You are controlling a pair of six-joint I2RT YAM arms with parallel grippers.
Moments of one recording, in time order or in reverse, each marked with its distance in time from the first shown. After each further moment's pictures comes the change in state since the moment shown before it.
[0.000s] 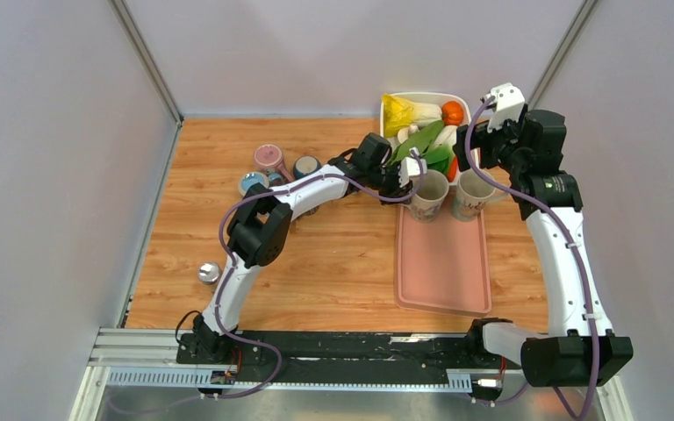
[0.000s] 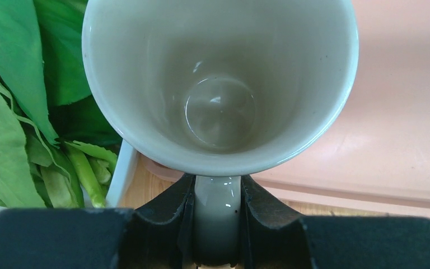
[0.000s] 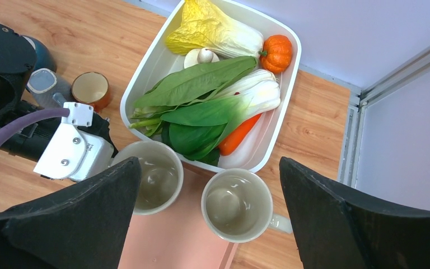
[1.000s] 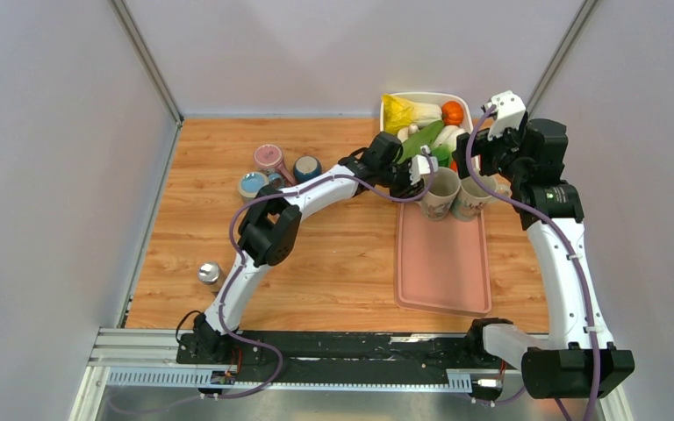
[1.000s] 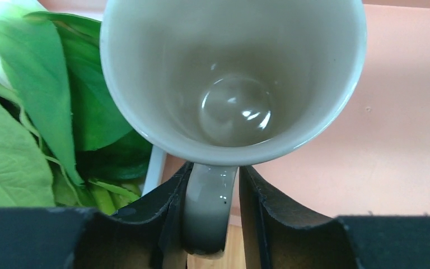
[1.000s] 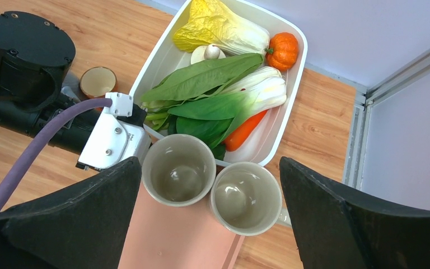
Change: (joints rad) left arm -0.028 0.089 0.133 -0.002 -0.058 -0.013; right arm 0.000 -0.061 -0.058 0.008 -0.020 0.004
